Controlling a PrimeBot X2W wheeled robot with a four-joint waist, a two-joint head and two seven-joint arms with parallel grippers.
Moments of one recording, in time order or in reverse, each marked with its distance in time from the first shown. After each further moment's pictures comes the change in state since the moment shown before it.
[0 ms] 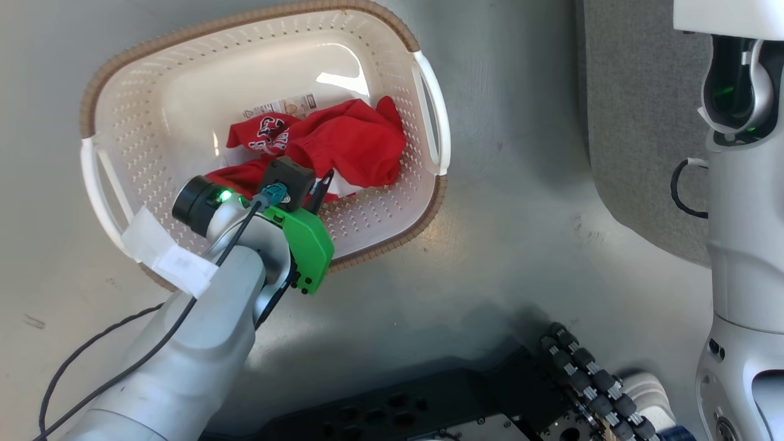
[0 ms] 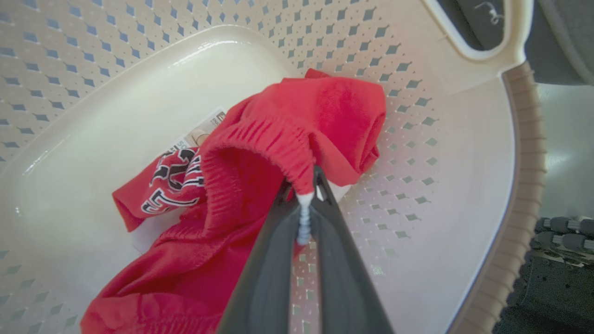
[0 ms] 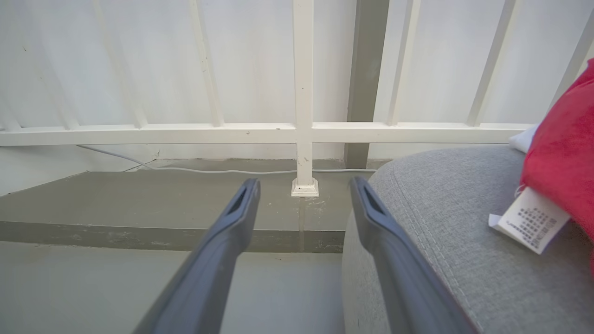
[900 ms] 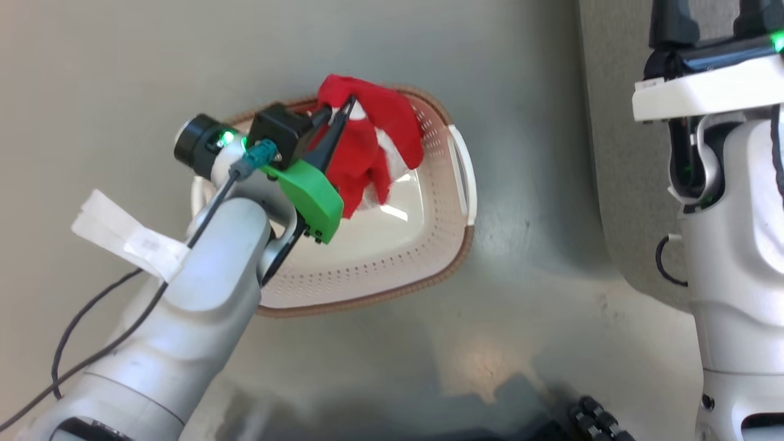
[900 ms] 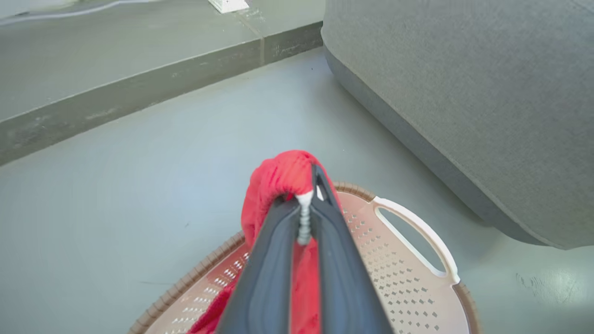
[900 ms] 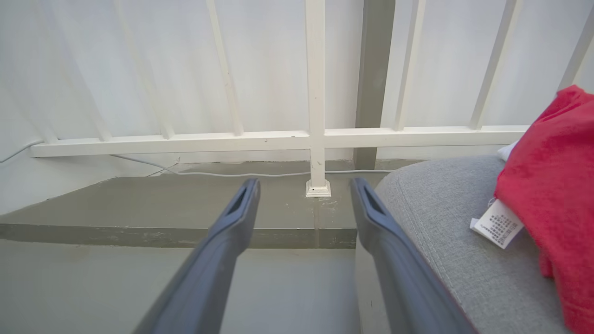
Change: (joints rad) left arm -0.094 -0.006 0.002 -0.066 -0.058 -0.001 -0.160; right arm 0.157 -0.004 -0.013 0.130 -0.037 0.011 0.000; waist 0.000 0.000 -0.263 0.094
